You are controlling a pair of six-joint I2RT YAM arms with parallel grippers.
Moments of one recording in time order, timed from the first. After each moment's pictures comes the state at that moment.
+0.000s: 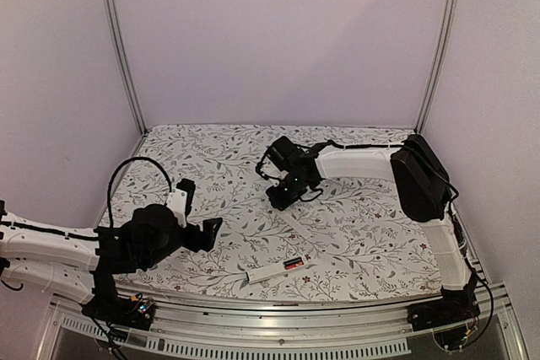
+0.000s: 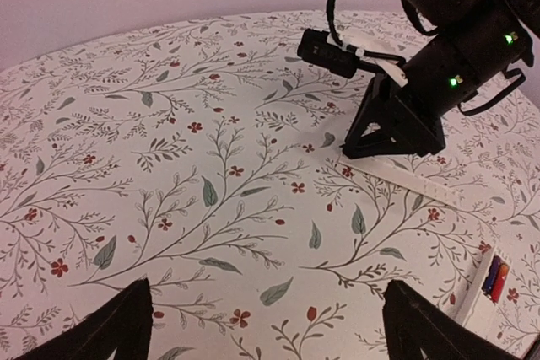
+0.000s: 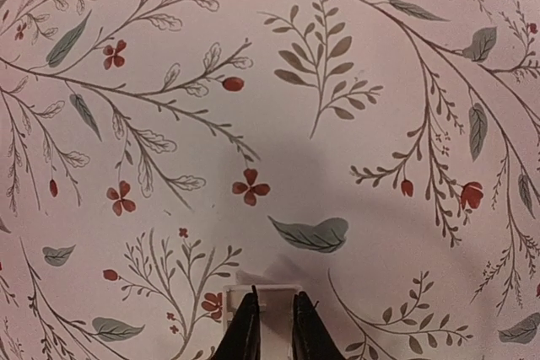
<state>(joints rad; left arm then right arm) -1.06 1.02 0.32 0.23 -0.58 -0.37 0.86 2.31 1.80 -0.58 -0.04 0.09</state>
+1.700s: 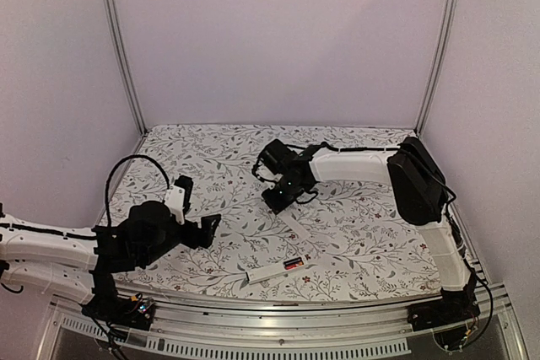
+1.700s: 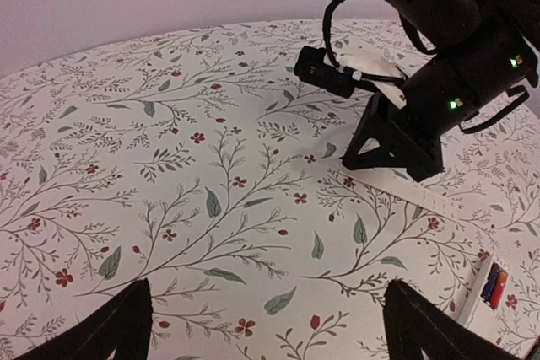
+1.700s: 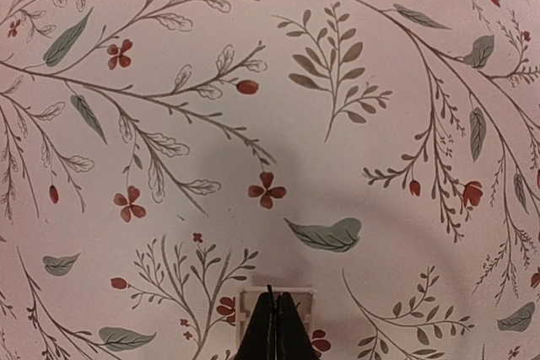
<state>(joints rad) -1.03 1.00 0.31 0.25 -0.55 -0.34 0.90 2.33 1.84 -0.61 0.06 0.10</state>
